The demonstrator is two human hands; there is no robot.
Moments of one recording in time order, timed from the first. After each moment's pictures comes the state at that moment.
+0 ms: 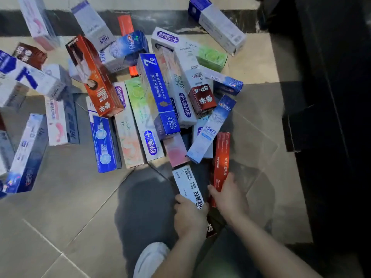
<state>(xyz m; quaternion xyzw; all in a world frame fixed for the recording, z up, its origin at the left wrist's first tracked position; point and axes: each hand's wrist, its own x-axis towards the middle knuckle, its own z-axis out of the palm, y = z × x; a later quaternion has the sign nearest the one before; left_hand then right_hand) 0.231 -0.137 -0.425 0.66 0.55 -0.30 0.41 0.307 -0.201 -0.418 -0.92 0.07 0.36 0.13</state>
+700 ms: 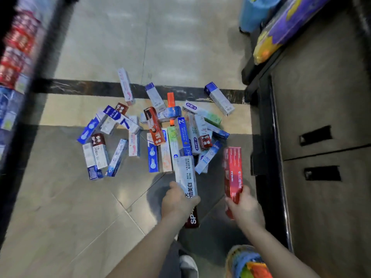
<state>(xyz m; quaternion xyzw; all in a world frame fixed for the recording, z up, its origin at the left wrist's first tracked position) 0.216 -0.058 -0.055 0.71 0.51 -0.24 0.43 0.299 -0.212 -0.054 -0.94 0.01 0.33 0.09</state>
